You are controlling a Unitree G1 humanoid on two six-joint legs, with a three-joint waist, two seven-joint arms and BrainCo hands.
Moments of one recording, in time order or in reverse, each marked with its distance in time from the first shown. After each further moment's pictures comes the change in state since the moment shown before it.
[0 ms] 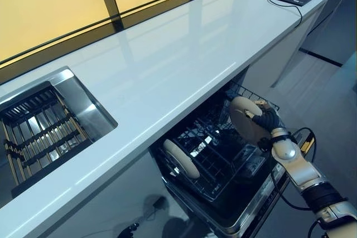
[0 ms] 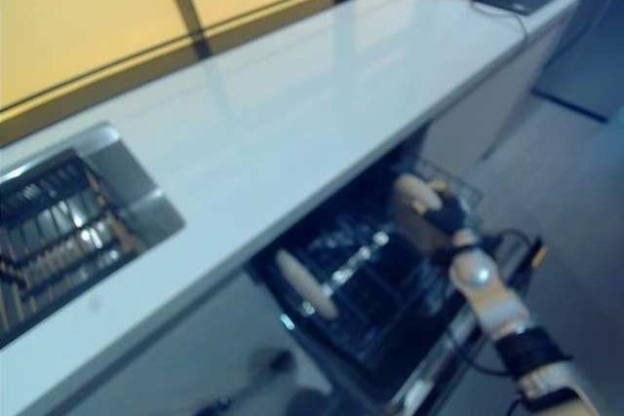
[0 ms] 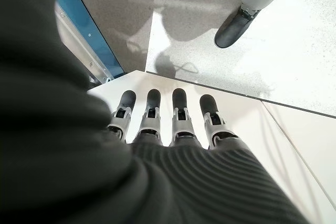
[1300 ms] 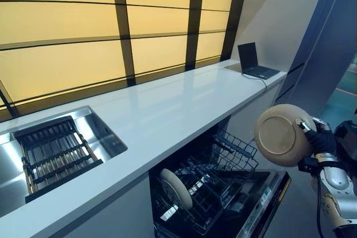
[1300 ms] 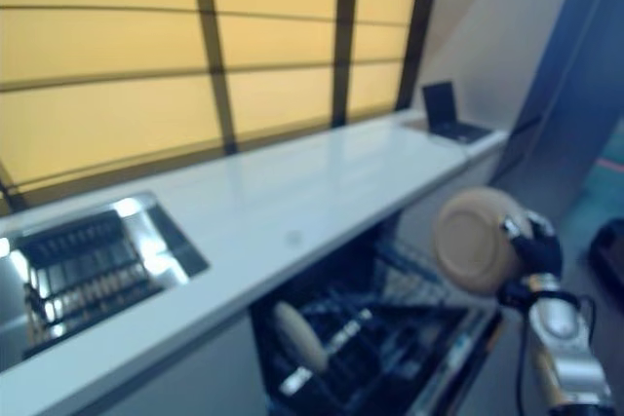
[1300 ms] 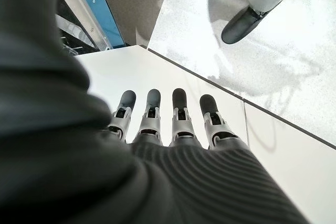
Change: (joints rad) left arm 0.226 -0.017 0.151 0.099 0.004 -0.024 0.012; right arm 0.389 -0.019 -0.383 -0.197 0.372 -0.066 0.089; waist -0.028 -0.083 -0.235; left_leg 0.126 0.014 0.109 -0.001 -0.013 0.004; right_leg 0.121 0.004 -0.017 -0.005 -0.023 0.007
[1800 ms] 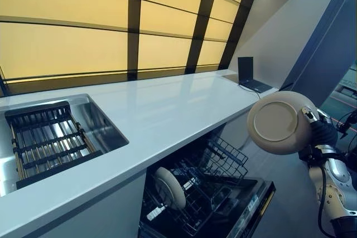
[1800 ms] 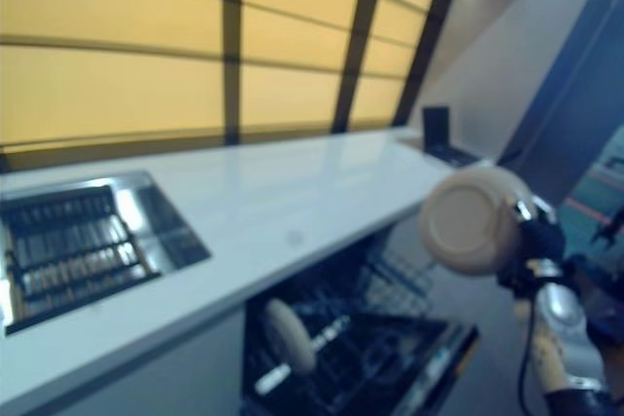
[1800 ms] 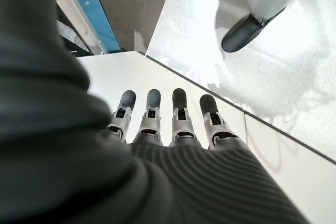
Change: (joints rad) left arm 0.001 0.064 0.030 0.001 -0.004 0.026 0.003; right arm -0.042 0.005 -0.044 -0.010 0.451 -0.013 0.031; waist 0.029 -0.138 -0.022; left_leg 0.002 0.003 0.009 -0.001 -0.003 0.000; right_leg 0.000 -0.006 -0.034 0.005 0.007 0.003
